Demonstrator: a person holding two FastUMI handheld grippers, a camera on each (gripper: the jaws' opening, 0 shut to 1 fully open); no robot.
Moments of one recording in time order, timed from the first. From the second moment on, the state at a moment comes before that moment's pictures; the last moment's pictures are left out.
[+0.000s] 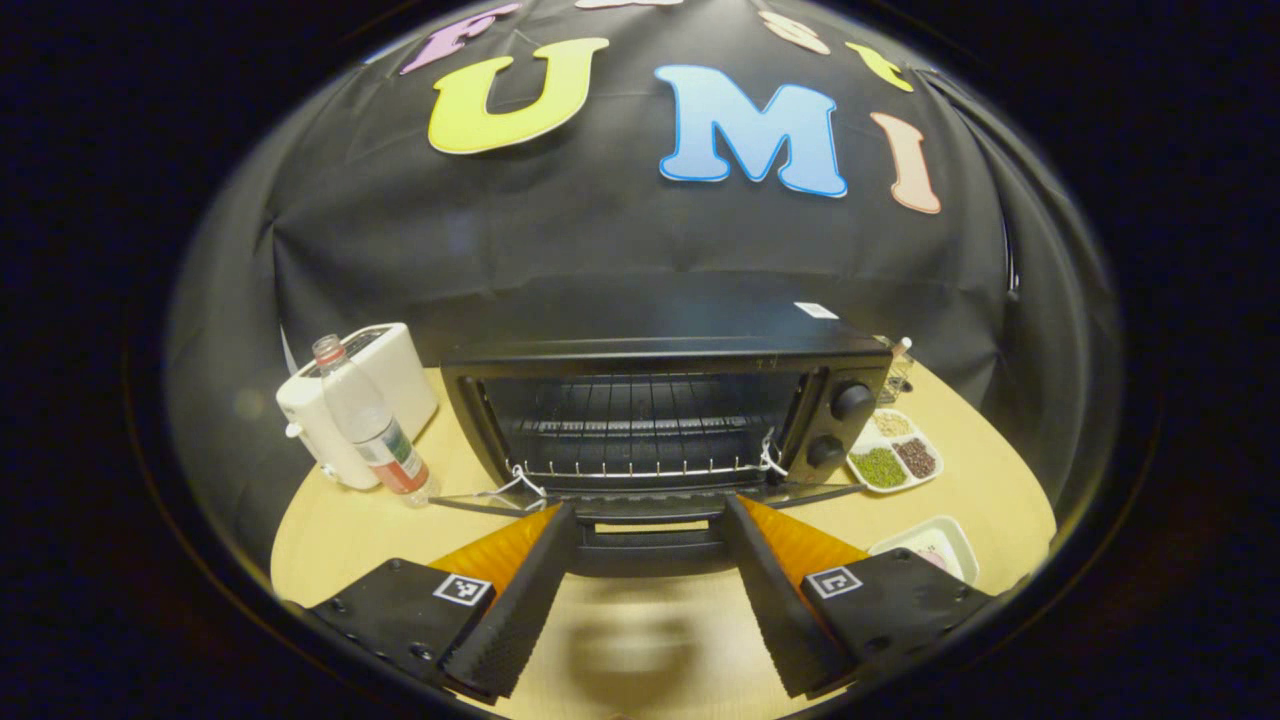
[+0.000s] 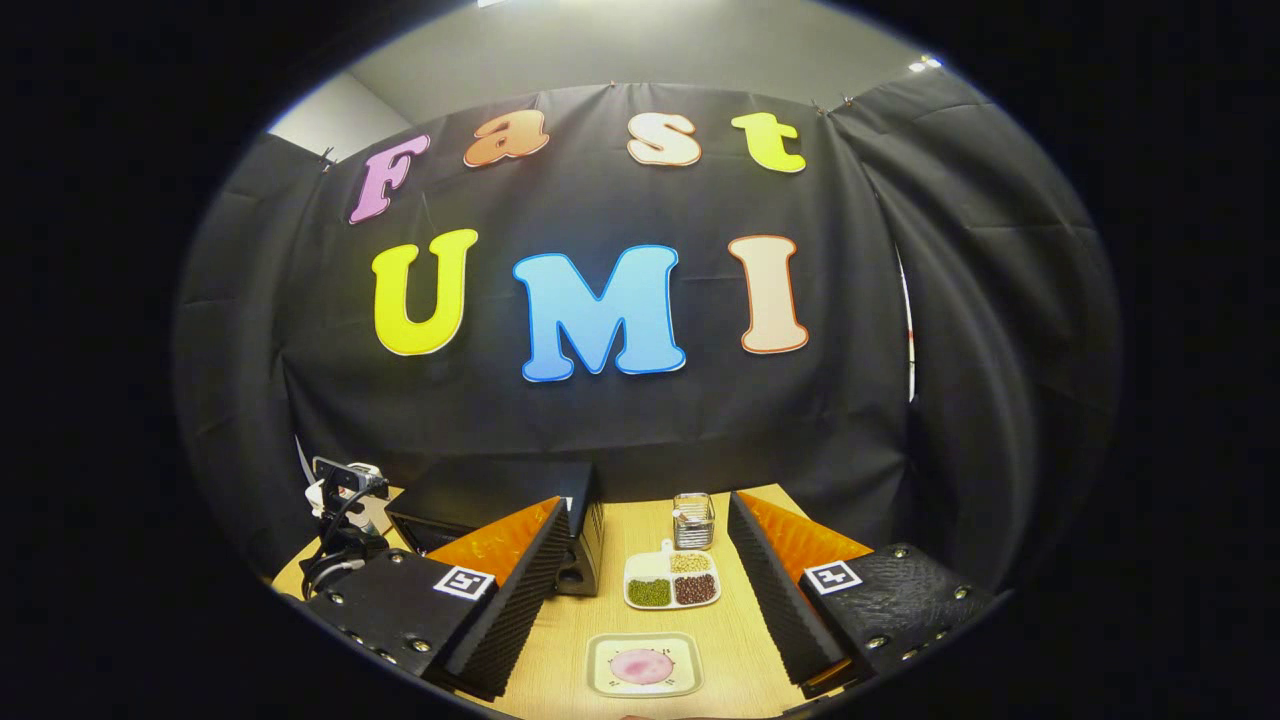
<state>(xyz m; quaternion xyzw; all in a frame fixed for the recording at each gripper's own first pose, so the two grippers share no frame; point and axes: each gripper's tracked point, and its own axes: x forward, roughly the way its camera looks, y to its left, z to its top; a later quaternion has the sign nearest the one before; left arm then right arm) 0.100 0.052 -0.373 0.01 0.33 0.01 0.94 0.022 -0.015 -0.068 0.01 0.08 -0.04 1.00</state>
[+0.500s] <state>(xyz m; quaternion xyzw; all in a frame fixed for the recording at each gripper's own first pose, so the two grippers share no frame) 0.063 0.047 -0.410 0.02 0.36 0.01 0.93 0.018 -0.010 -0.076 0.01 0.10 -0.04 0.99</state>
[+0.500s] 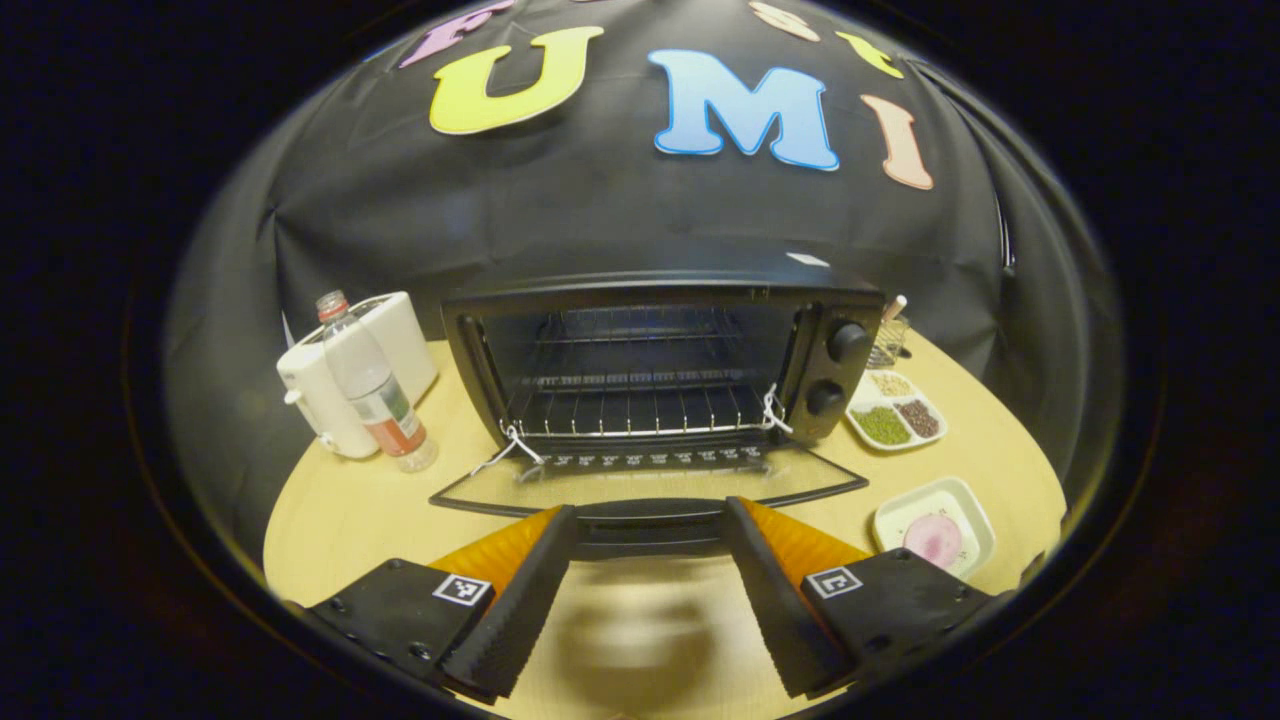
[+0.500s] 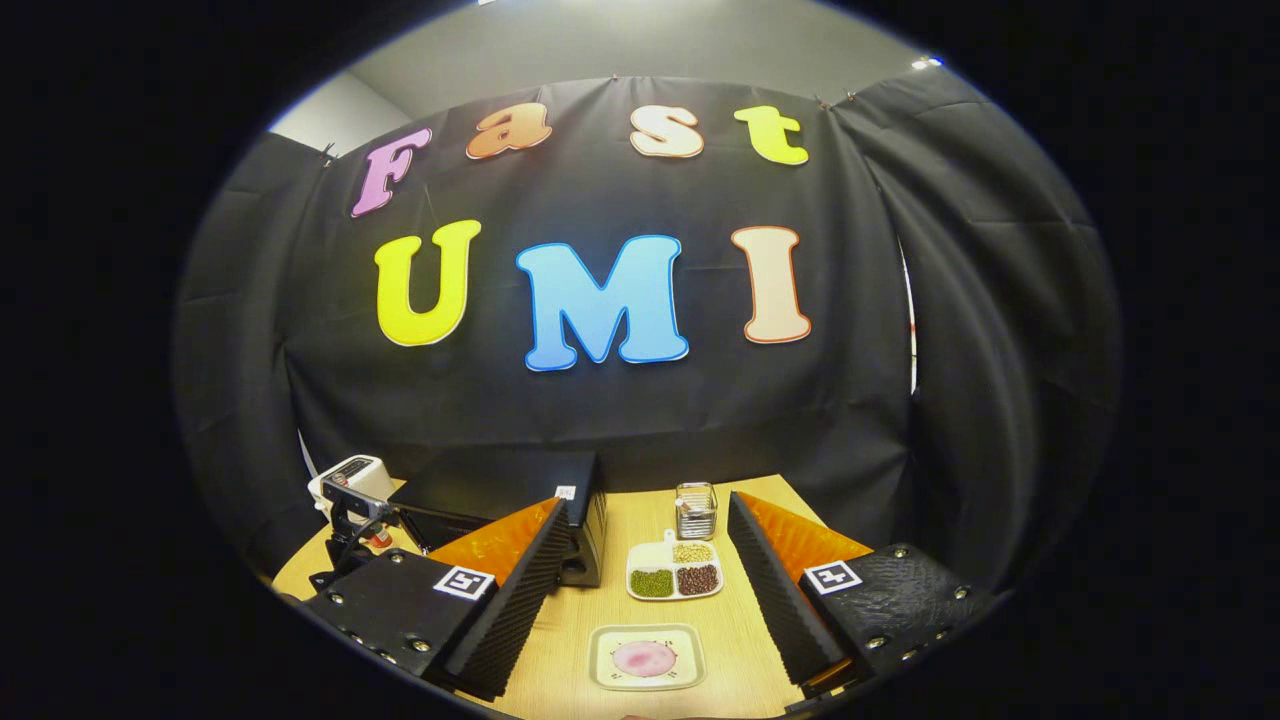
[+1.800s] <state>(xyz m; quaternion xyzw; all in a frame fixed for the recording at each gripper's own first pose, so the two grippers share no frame) 0.063 0.068 -0.063 -0.03 0.03 0.04 1.00 0.026 -0.060 -0.298 0.15 0.49 0.04 0.86</state>
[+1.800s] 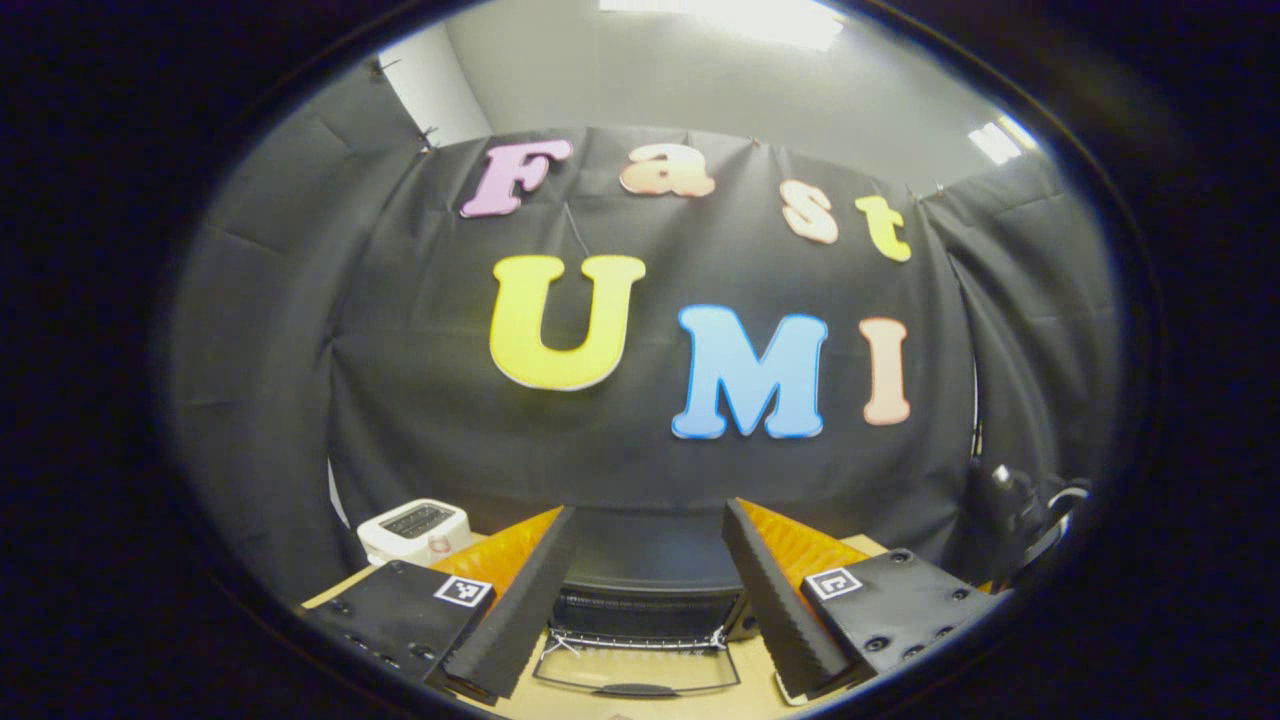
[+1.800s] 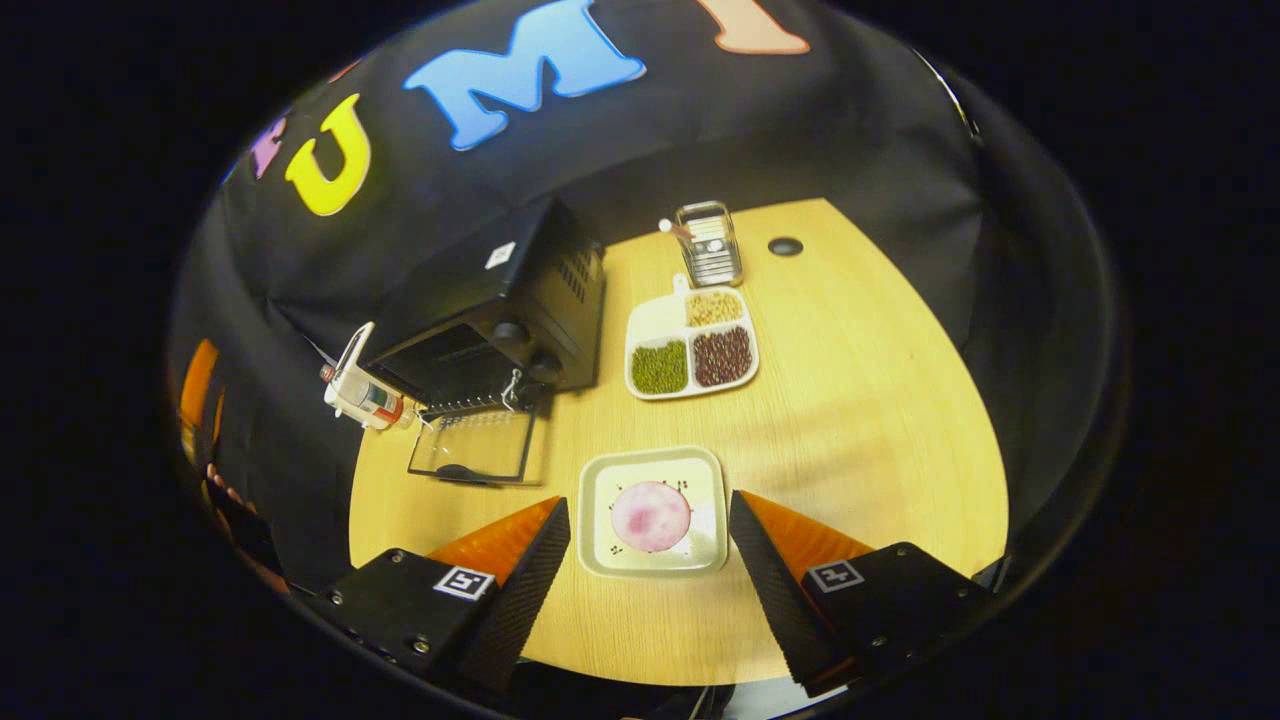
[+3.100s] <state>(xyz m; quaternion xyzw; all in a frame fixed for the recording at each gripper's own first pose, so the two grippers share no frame) 0.002 0.128 -0.038 -0.04 0.02 0.11 0.99 0.042 -0.088 -0.440 0.00 0.64 0.01 0.77</state>
